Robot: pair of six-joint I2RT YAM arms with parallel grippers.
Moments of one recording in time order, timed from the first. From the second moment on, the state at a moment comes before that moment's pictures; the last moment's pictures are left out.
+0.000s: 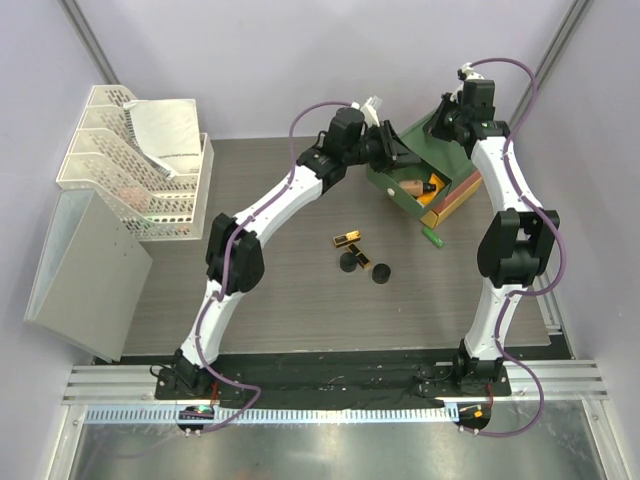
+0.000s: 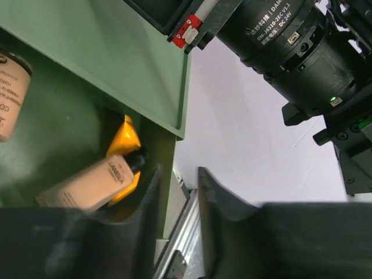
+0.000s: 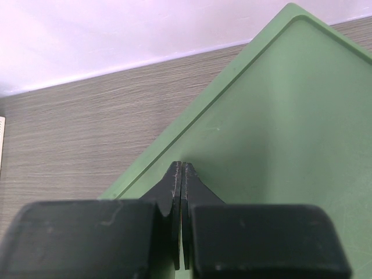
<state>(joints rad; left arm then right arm) -0.69 2.31 2.26 -0.16 0.46 -1.00 0.01 2.02 1.93 -0.44 -0.19 0.32</state>
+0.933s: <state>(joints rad) -0.66 2.22 1.96 -0.22 0.55 -0.90 0.01 2.02 1.94 -0.45 -0.19 0.32</state>
